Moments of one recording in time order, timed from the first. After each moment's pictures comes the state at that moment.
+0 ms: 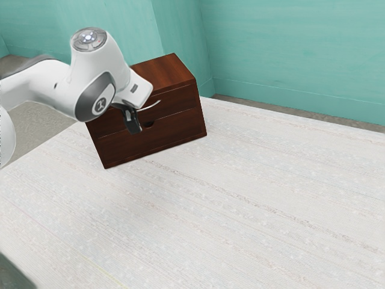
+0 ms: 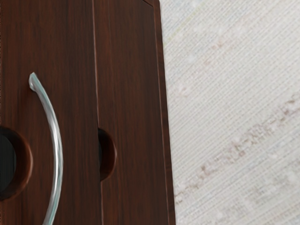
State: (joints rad) arm 0.21 0.22 0.07 -1.57 0.33 2.29 0.81
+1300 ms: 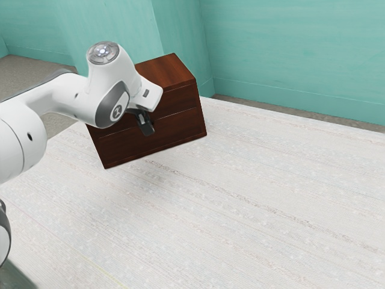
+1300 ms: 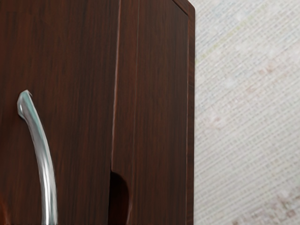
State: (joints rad) arm 0.20 0.39 0.12 -1.44 0.25 2.36 0.77
